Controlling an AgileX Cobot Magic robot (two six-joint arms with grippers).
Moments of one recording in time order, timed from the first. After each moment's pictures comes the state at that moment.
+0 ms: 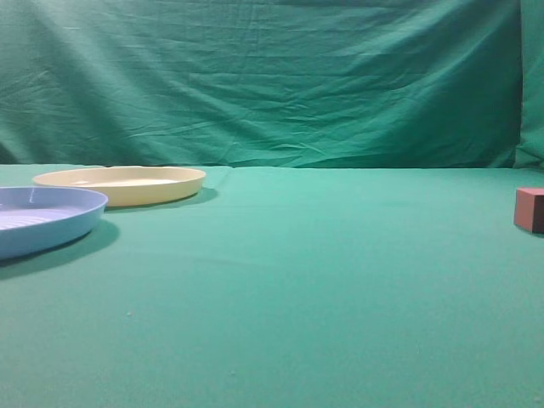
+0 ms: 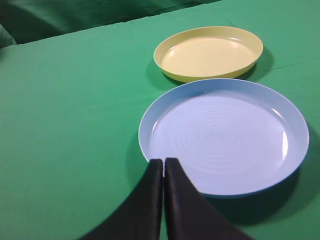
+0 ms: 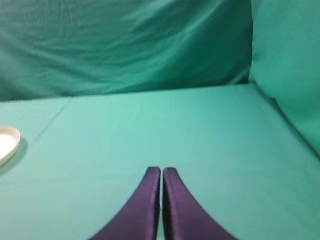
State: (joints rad) left arm -0.19 -0.01 0.02 0.18 0.36 -0.07; right arm 0.11 0.24 -0.18 0.17 0.24 -0.03
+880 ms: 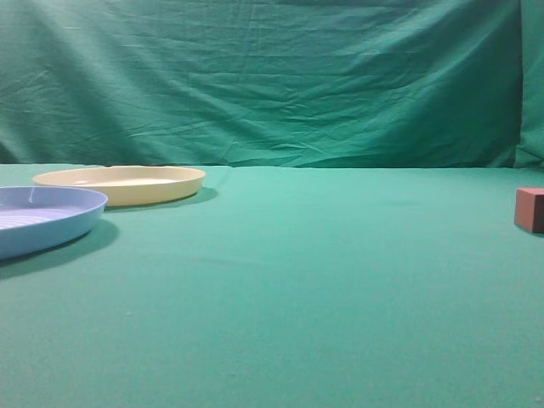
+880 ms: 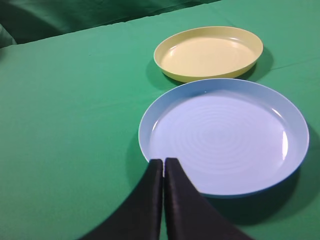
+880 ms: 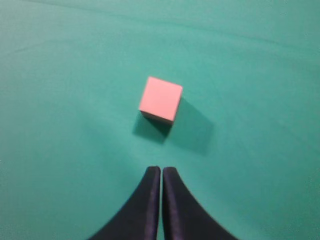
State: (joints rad) left arm -0.19 -0.01 0.02 0.18 0.36 -0.07; right arm 0.15 1.20 -0.66 0.24 0.58 -0.28
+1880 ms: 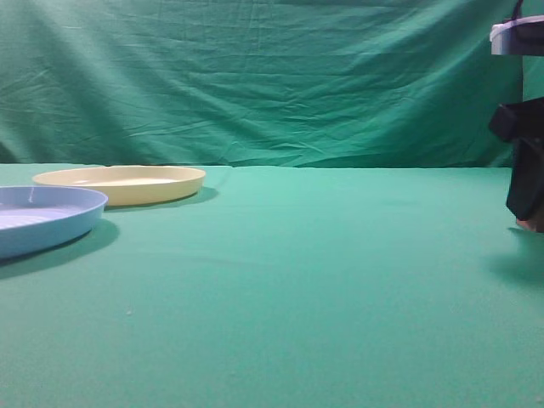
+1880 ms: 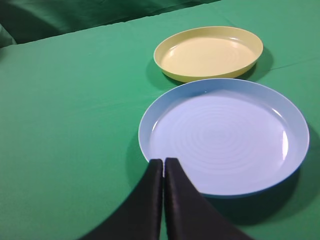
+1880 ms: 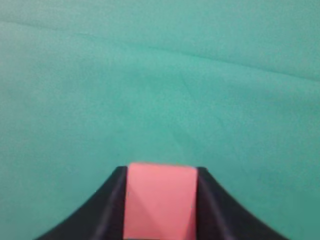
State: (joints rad) left arm -0.19 -0.01 0.02 0.18 0.36 -0.07; right arm 0.20 1.67 -0.72 0.26 0.17 -0.29
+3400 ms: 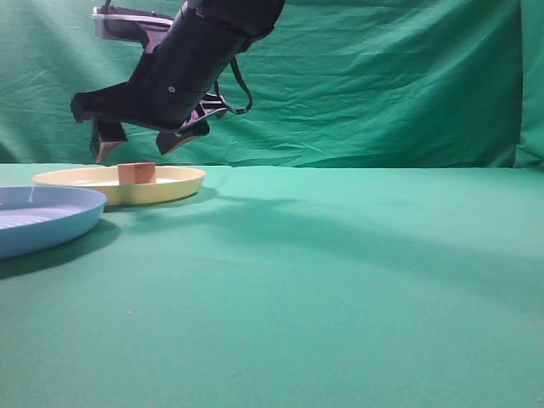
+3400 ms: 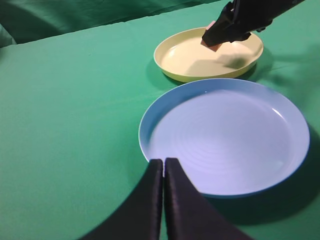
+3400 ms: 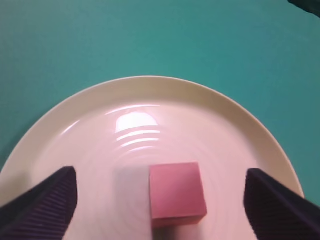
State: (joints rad) left arm -0.19 -0.01 0.02 0.18 0.36 -0.07; right arm 0.74 2.43 -1.99 0.29 0.26 -0.37
